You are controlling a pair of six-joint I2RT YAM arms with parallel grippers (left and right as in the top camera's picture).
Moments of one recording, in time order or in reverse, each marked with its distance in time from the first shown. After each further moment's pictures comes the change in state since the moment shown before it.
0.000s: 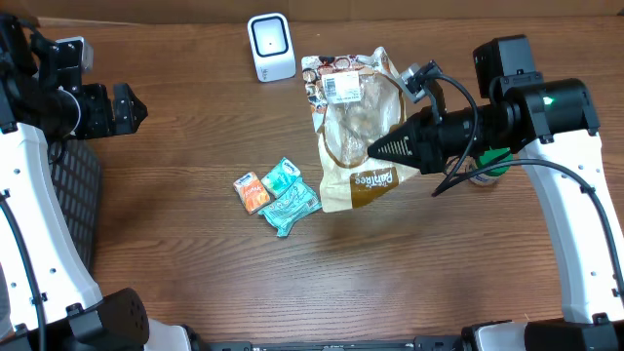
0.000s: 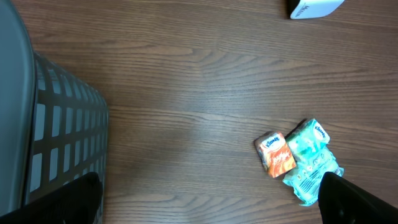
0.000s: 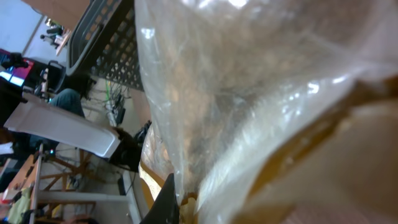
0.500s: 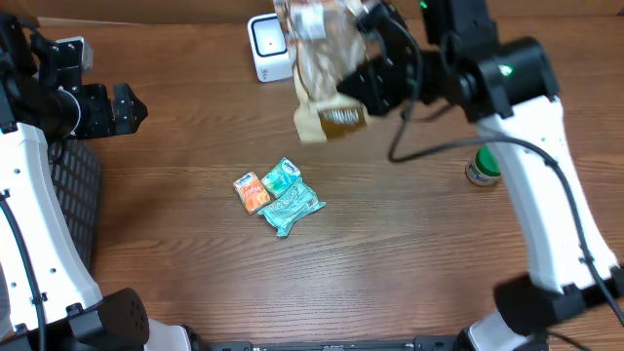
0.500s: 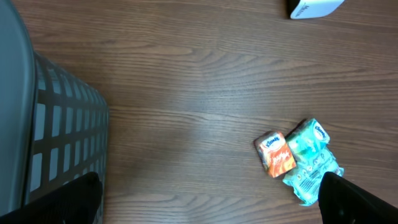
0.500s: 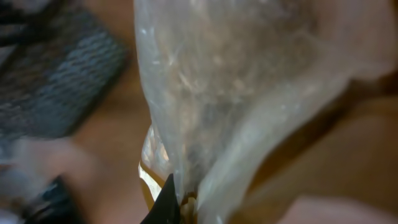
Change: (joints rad) left arm 0.000 0.000 0.000 0.000 0.000 0.000; right arm 0.225 0.245 0.480 0.155 0.557 0.330
